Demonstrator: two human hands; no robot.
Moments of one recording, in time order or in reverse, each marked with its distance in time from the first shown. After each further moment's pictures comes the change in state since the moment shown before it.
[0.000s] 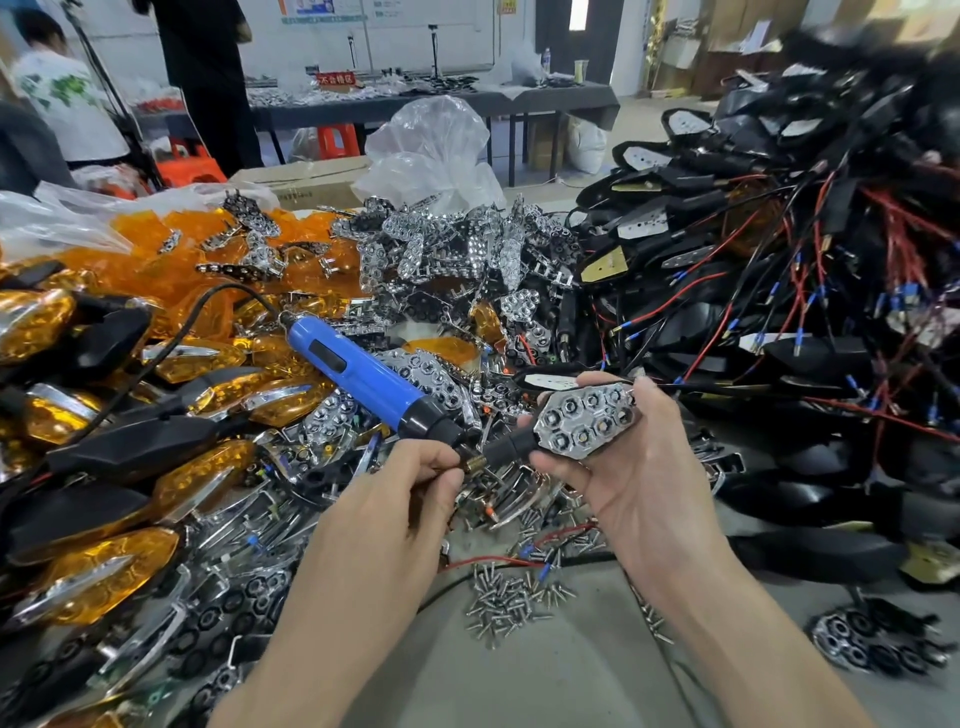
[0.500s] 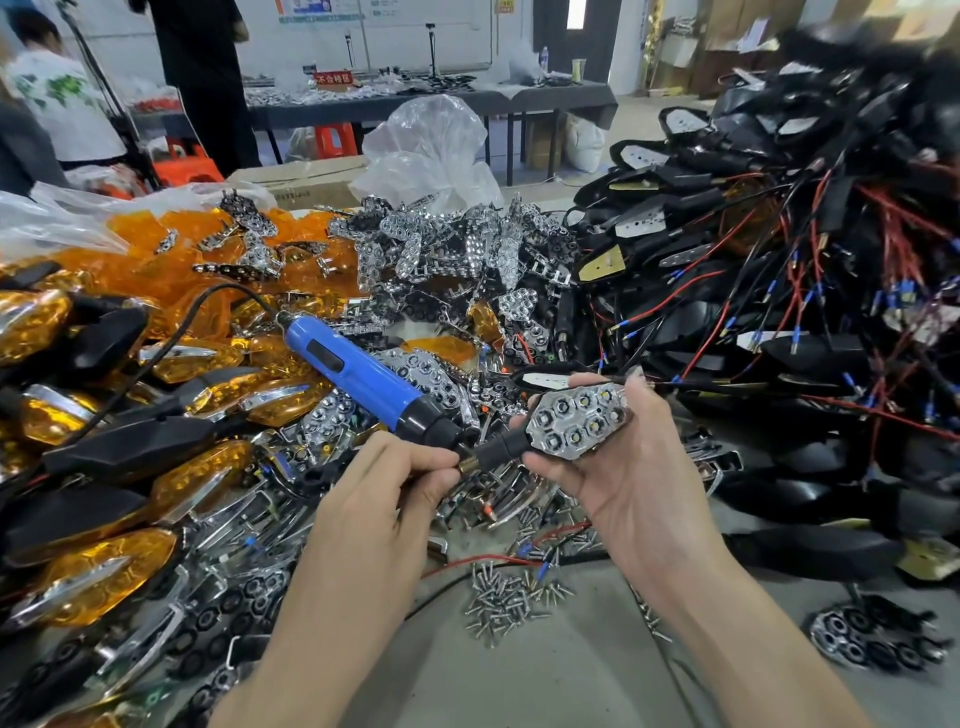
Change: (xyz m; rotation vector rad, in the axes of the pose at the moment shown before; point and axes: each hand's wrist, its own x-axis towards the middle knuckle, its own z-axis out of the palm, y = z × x) left_hand 0.002 -0.004 0.002 -0.103 0.096 0.046; right_hand -0.004 0.002 0.000 0.022 -0.080 -0.002
